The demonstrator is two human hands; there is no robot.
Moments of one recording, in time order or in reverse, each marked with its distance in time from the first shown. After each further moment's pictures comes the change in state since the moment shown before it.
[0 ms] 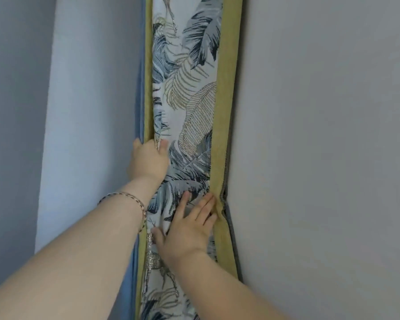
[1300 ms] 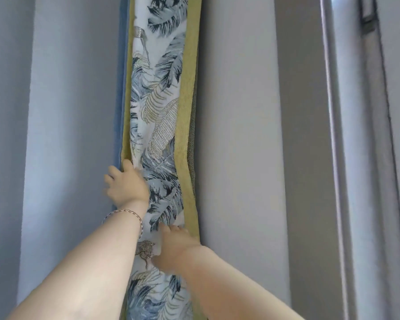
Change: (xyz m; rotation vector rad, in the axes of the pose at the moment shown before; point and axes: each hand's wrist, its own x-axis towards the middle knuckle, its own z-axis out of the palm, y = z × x) left_hand -0.090 -0.001 -0.042 0.120 -0.011 -0.131; right_hand -0.139 0.000 -0.094 -0.005 -0.456 -0.002
